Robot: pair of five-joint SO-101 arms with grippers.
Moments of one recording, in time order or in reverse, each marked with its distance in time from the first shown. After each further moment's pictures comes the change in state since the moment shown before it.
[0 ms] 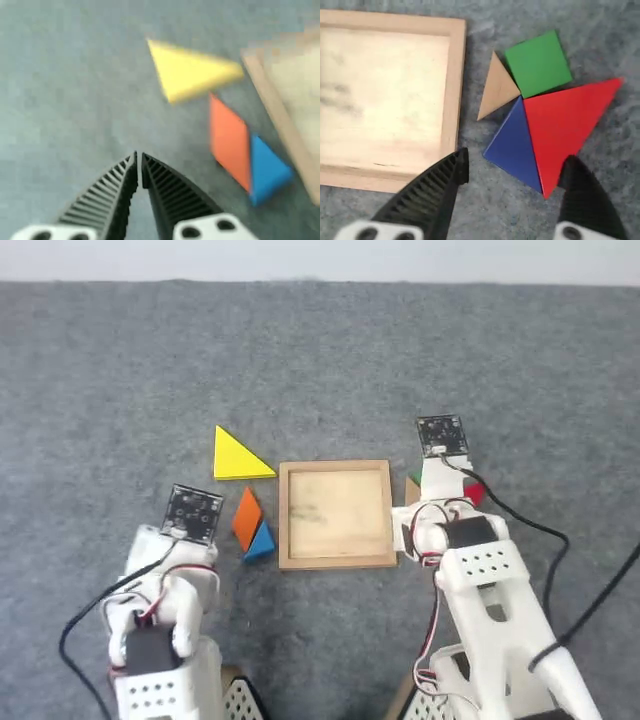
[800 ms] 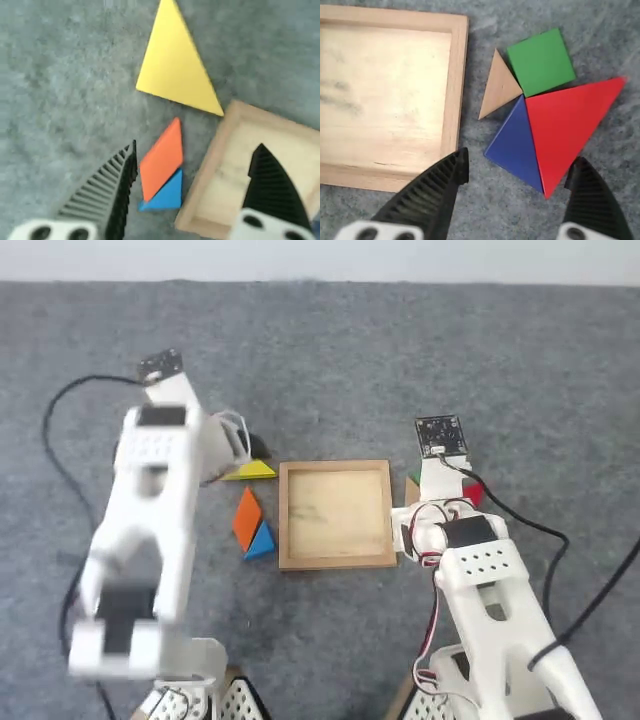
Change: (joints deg) left arm 7.8 103.6 -72.7 11.8 49.8; right arm 0.0 0.4 0.0 0.0 0.0
